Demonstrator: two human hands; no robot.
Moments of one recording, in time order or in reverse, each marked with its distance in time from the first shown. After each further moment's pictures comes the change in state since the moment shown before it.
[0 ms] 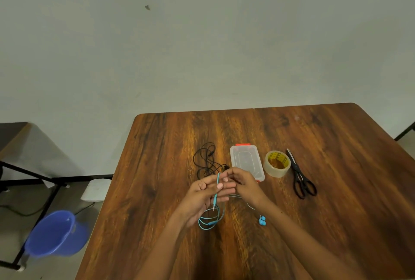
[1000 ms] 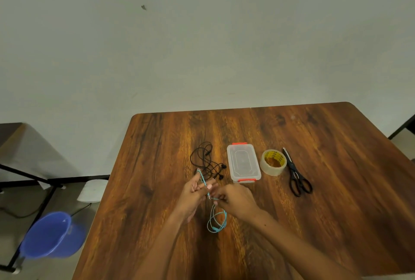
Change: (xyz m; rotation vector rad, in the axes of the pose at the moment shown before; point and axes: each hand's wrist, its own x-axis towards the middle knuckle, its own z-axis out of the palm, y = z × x) left_hand 0.013 -0.023 -0.023 0.211 0.265 -0.020; right_hand -0.013 0.008 0.022 -0.799 -0.129 -0.103
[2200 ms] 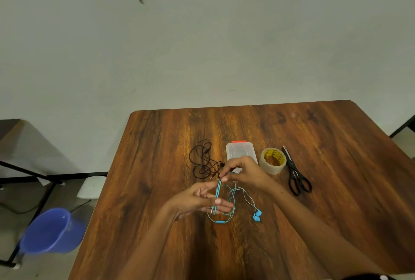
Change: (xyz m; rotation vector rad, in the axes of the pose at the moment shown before) left_hand -0.010 0.029 -0.002 0.181 -0.626 -0.131; right_hand 0.028 0.035 -0.058 0.603 -0.010 -0.135
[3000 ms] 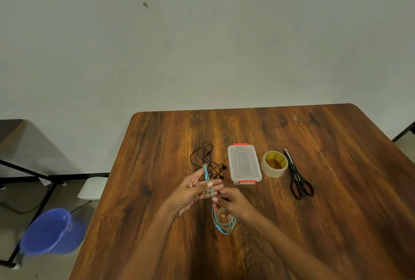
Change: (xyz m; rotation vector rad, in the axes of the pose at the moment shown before) left_hand 0.007 -0.002 -0.012 -0.248 0.382 0.152; right_hand -0.029 0.021 0.074 0.234 -0.031 0.309
